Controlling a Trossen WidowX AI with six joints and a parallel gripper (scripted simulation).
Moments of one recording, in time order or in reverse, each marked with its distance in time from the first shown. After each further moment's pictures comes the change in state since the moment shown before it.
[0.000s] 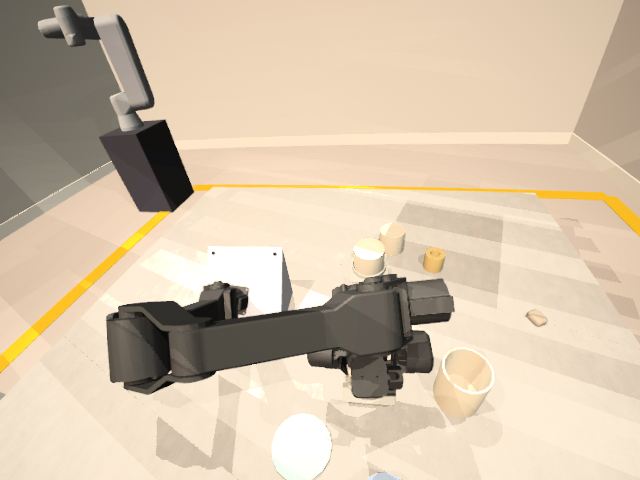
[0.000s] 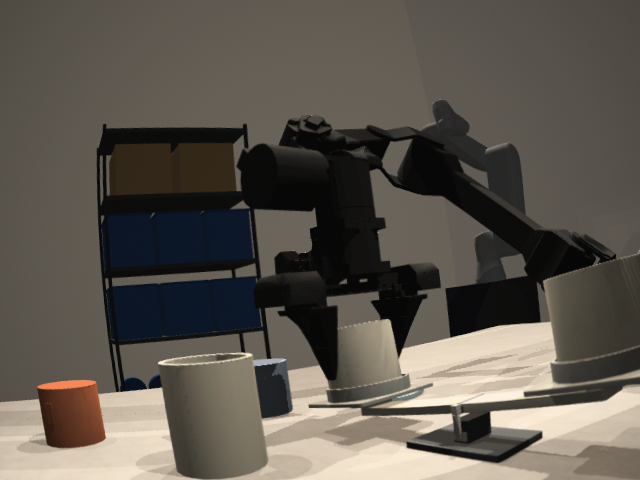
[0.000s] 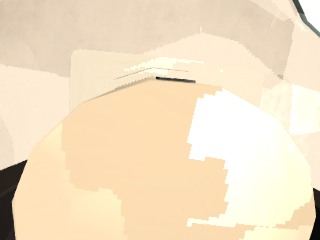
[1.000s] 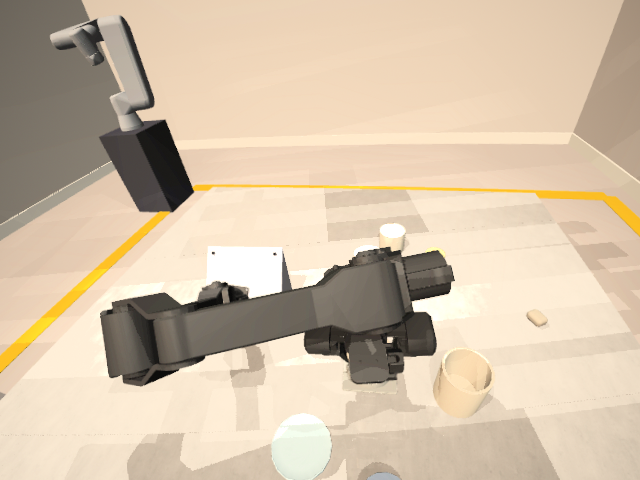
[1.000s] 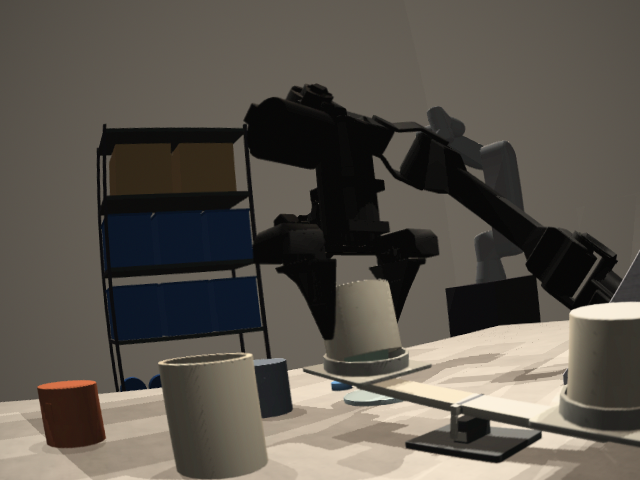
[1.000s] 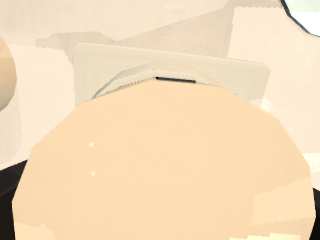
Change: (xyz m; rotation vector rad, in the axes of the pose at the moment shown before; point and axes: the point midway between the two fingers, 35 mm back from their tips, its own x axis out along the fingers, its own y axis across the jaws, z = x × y) arm -0.037 0.001 -0.004 -0.016 0.023 0.043
